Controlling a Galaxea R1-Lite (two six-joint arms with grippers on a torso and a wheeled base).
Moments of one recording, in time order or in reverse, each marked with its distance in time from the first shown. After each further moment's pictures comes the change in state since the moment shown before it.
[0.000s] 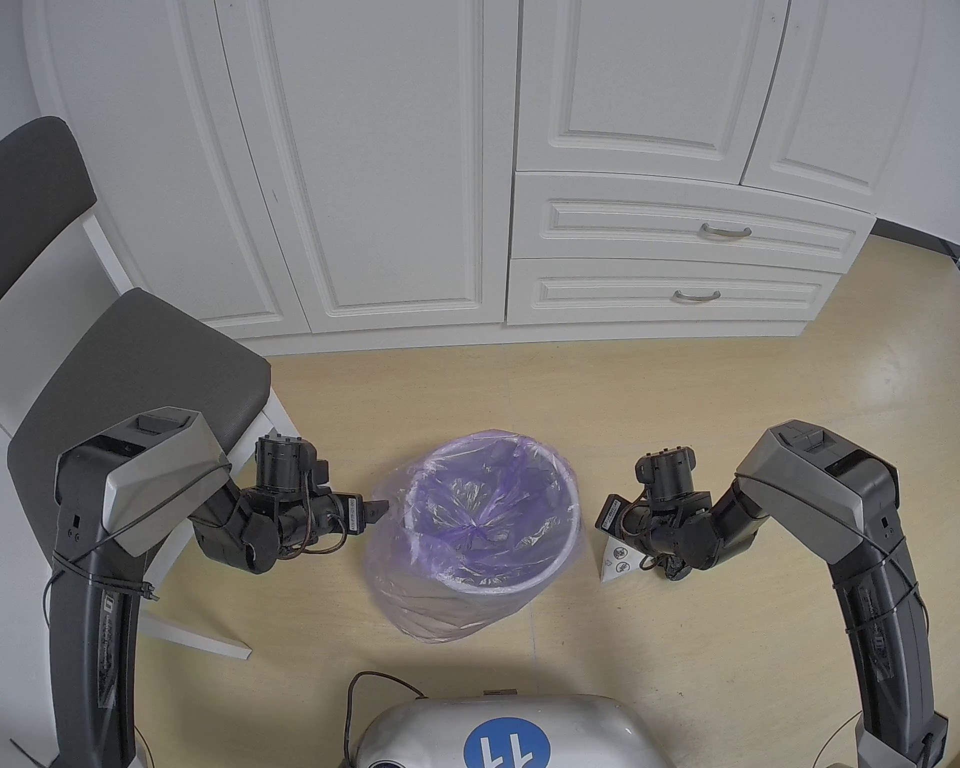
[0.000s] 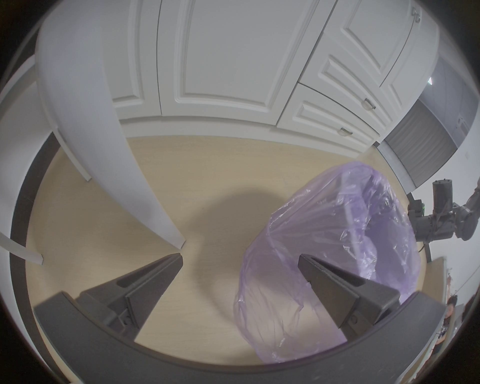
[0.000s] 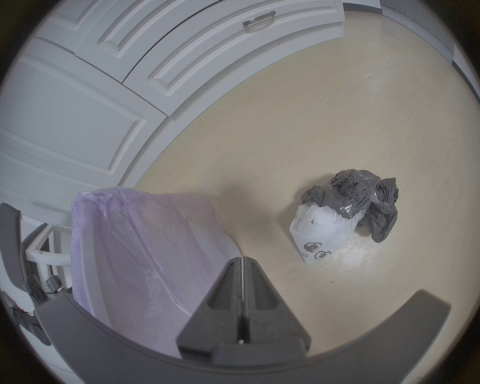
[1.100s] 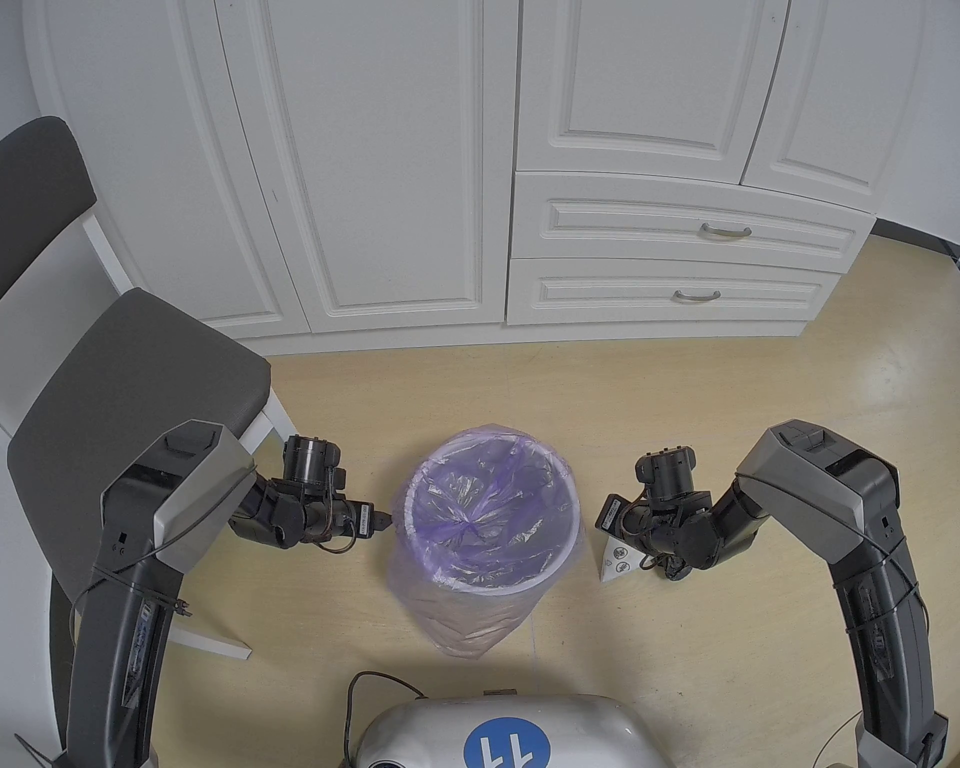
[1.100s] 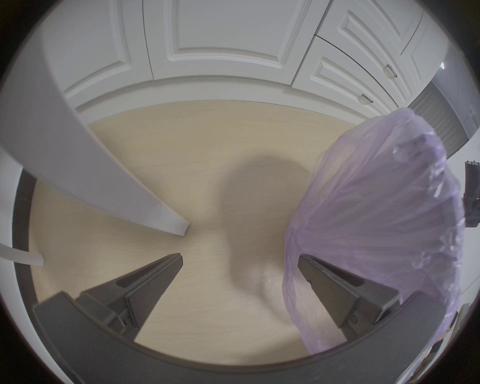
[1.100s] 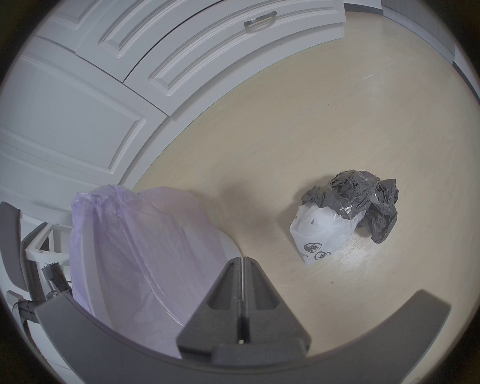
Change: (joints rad) left arm 0.010 0.196 -0.400 0.383 0.034 0.060; right arm 0.000 -0.001 0.000 0.001 0.000 -0.006
